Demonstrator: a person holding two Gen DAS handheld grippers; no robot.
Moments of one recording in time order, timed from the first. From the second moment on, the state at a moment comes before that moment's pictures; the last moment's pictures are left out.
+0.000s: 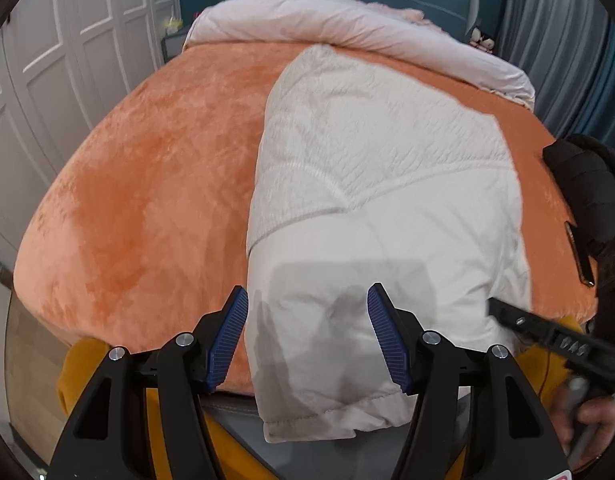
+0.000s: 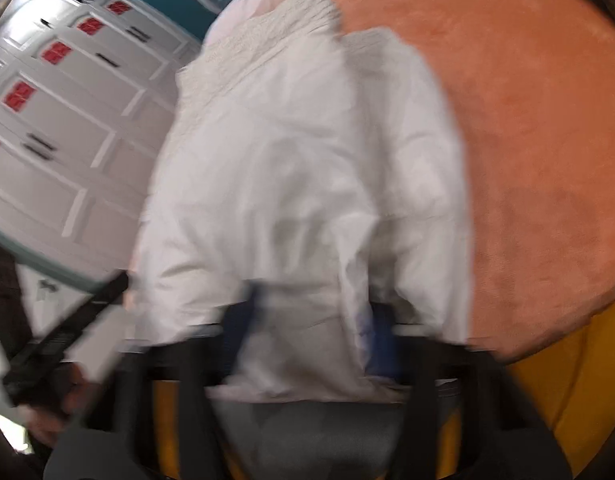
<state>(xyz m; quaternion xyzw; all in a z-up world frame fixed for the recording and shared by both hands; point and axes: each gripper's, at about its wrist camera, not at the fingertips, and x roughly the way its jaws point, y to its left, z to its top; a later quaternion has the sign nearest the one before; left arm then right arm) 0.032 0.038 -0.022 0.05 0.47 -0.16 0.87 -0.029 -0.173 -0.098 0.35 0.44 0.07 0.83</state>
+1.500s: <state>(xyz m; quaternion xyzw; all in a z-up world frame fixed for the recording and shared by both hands) 0.112 -0.042 -0.022 0.06 0.42 -0.15 0.89 0.033 -0.275 -0.138 0.39 0.44 0.01 0.81</state>
